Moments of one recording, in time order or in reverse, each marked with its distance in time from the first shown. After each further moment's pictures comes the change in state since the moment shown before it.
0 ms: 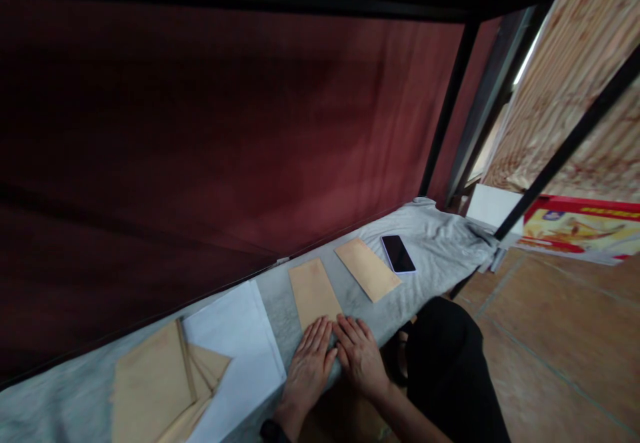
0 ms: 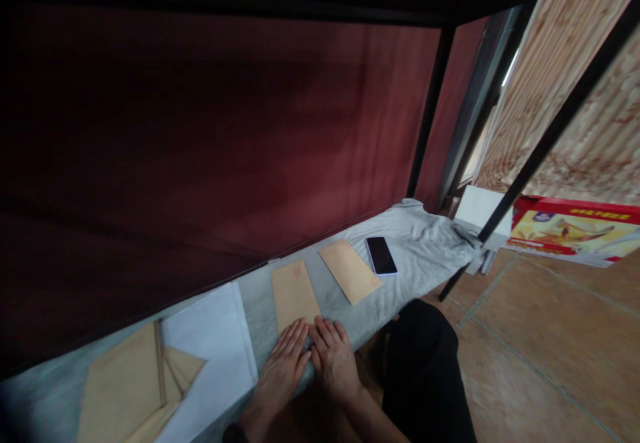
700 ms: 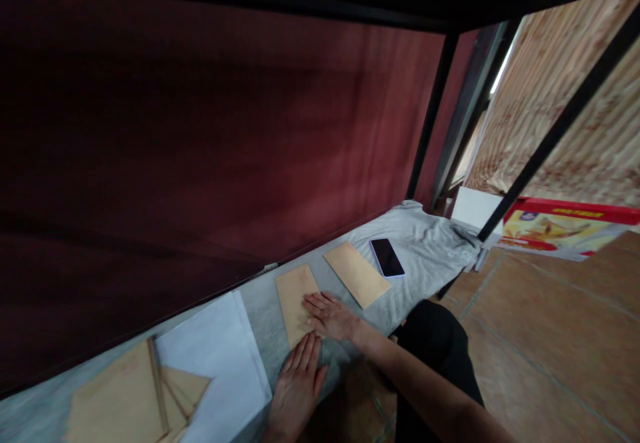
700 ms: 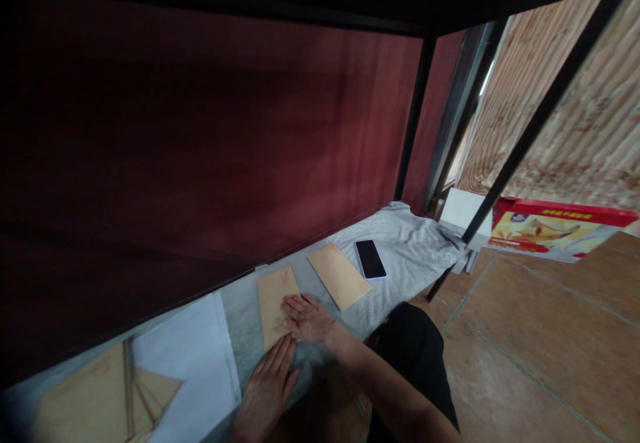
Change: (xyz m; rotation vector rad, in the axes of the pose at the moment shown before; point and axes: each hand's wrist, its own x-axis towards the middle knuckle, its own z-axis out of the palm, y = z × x) left_hand -0.005 0.005 0.000 0.024 0.024 -0.021; right_hand 0.104 0.046 0.022 0.073 -0.294 -0.272
